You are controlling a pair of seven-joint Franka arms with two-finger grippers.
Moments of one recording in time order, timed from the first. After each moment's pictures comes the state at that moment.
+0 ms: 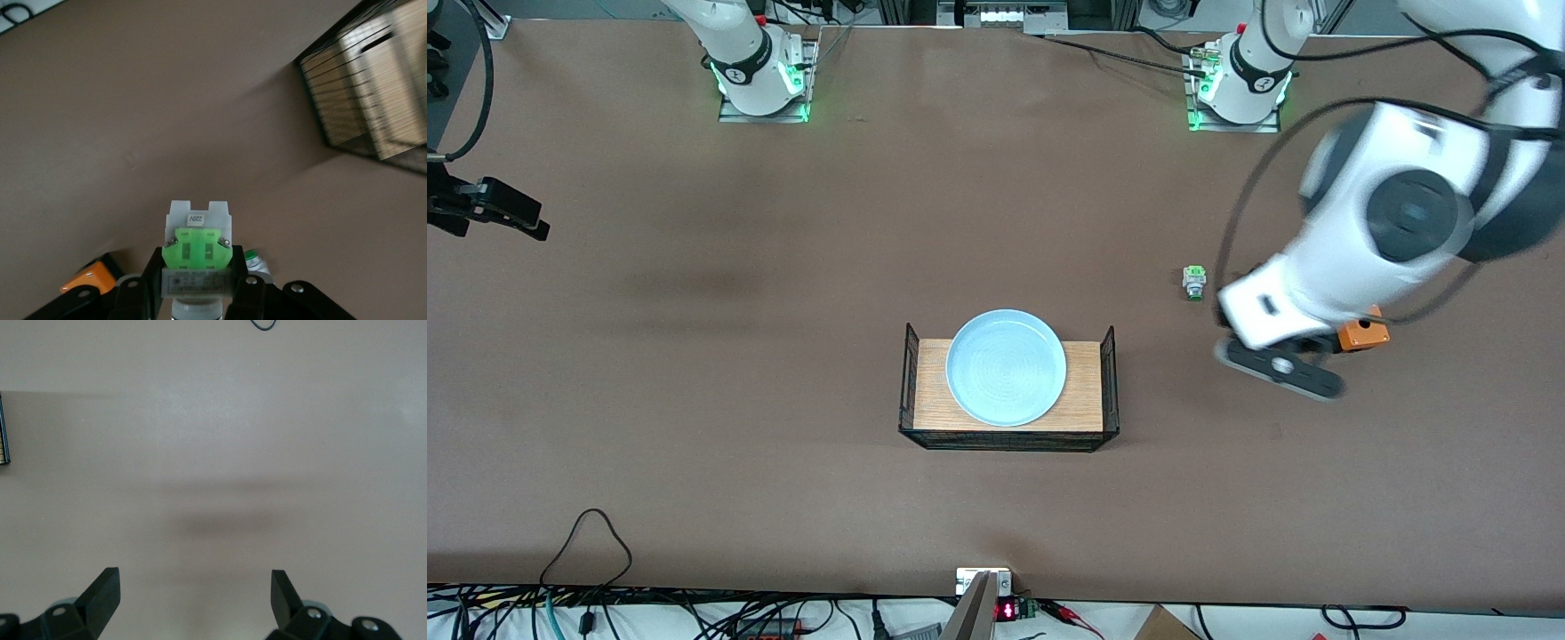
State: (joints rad) left arm 0.12 0.49 -0.45 -1.29 0.25 1.66 0.08; right arm 0.03 0.07 -0.09 -1.52 -0.02 1.58 -0.02
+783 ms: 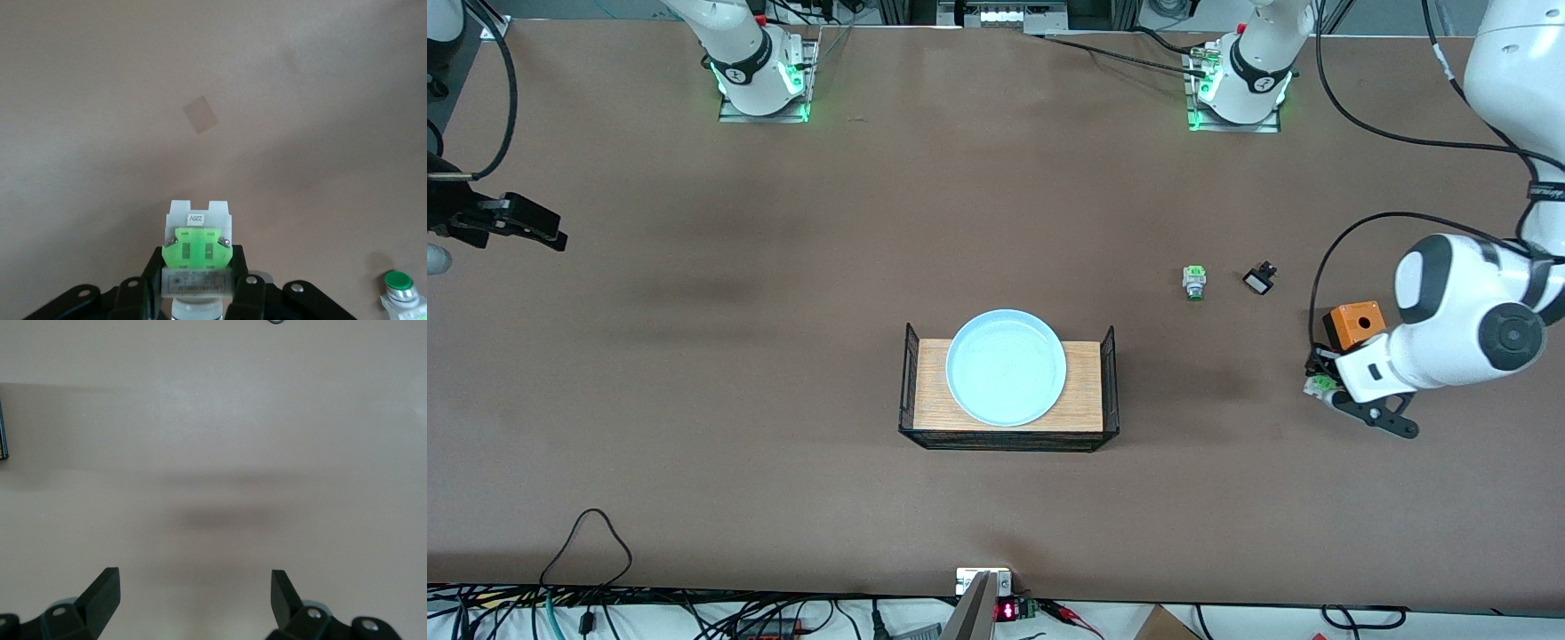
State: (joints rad) left arm 0.42 0.60 -0.45 -1.68 0.26 2.11 0.28; right arm 0.05 0.10 -0.08 -1.52 -0.02 1.59 -0.02
